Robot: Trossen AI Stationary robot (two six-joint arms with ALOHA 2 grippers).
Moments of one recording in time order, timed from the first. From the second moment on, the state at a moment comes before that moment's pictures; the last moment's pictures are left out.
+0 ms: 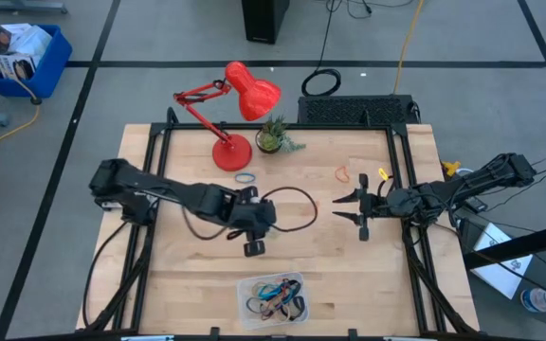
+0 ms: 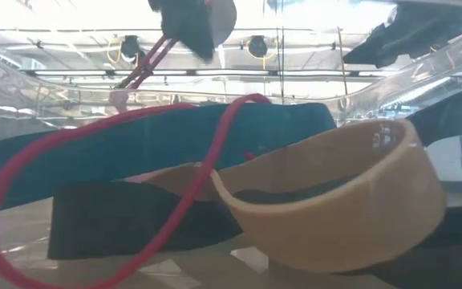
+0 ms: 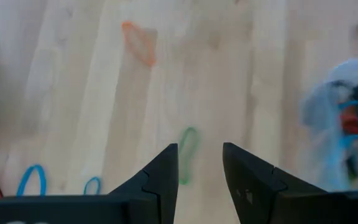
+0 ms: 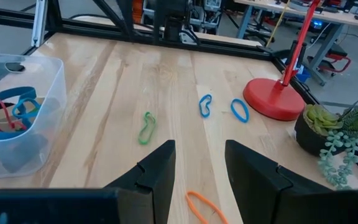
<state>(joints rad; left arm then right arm) -0.23 1.73 1.54 -0.87 -0.19 -0.30 0.29 0.73 0.42 -0.05 0.37 -0.01</state>
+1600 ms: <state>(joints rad) -0.11 2.11 1.54 -0.80 0.03 -0.13 0.29 0.73 0.42 -0.06 0.37 0.02</state>
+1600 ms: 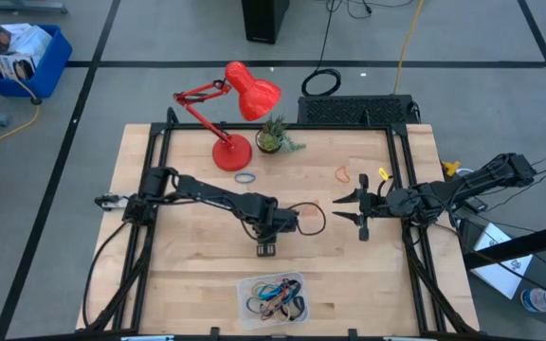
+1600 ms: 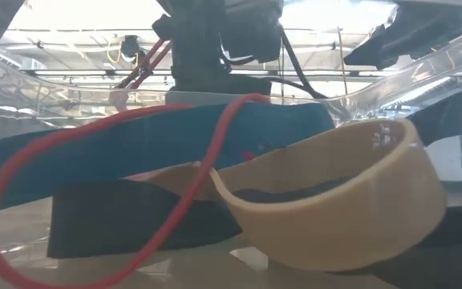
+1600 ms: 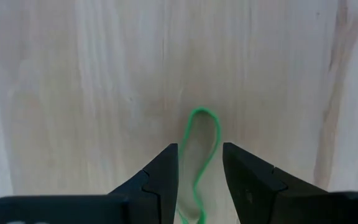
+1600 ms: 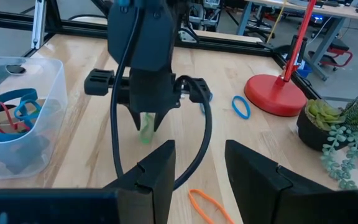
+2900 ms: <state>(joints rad) -0.11 2.15 1.54 -0.76 0.02 -0.13 0.29 0.73 0.42 -0.06 0.37 0.01</state>
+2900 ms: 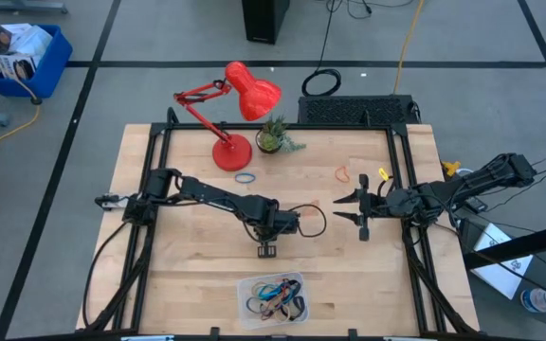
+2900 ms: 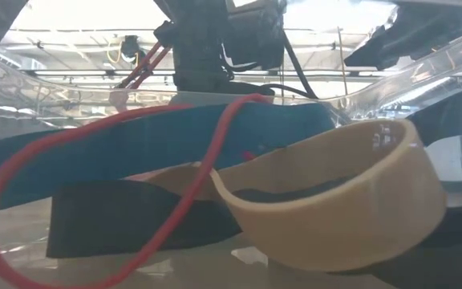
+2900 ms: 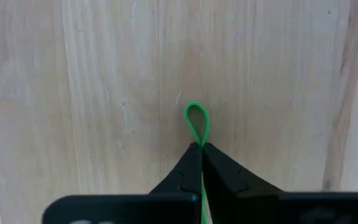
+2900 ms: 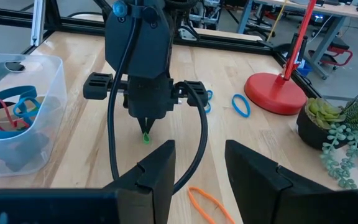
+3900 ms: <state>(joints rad) -0.25 1.55 1.54 -0.50 0.09 -0.13 0.29 0.73 0.42 -0.05 0.37 0.02</state>
